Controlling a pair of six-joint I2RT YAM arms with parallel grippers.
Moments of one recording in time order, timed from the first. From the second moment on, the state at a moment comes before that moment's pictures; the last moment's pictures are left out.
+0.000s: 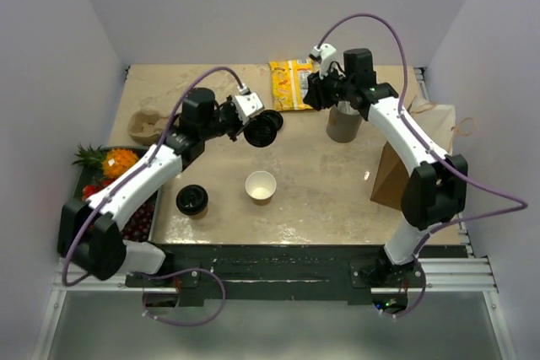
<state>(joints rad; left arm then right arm) -0.45 1.42 1.11 -0.08 0.40 0.44 0.30 1.75 1.58 -0.42 -0.43 -0.20</state>
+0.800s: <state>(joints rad) -0.82 1.05 0.51 0.34 0.02 0.95 0.42 1.45 1.25 -0.47 -0.50 -0.20</state>
